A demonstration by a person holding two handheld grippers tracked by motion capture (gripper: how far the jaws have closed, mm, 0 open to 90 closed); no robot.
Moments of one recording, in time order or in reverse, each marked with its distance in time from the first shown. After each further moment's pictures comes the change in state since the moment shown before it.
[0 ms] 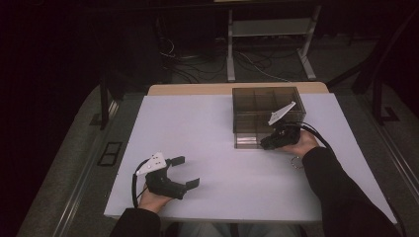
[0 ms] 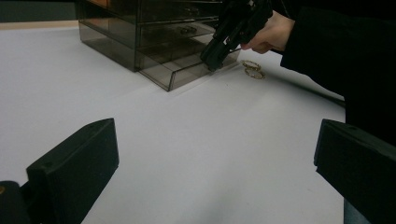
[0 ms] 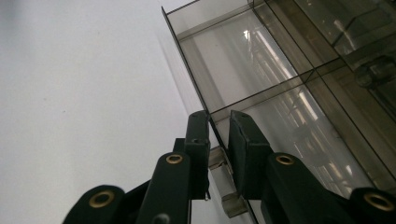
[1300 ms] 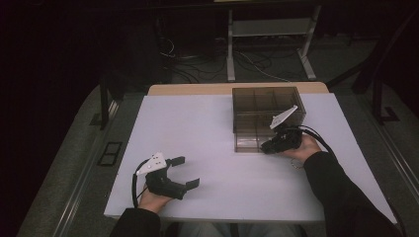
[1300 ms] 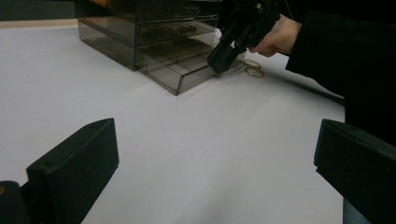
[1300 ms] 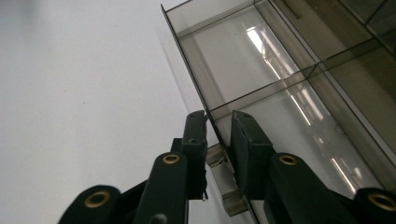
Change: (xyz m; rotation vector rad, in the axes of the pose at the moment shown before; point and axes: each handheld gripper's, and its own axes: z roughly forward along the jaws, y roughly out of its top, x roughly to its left) left arm 0.000 0.000 0.000 0.004 0.000 0.000; right arm 0.010 -0.009 0.000 -0.006 0.028 0.027
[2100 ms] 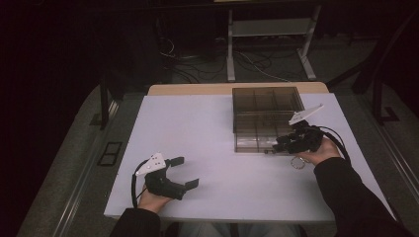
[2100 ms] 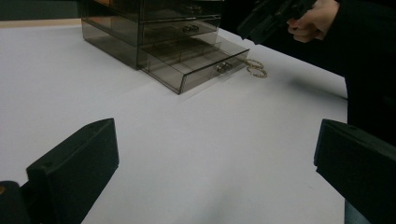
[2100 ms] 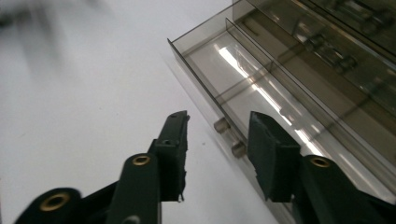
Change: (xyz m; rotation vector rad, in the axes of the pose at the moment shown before) left arm 0.000 -0.001 -0.002 0.001 0.011 0.002; right arm 0.033 -0.014 -0.062 -0.114 -0.116 0.141
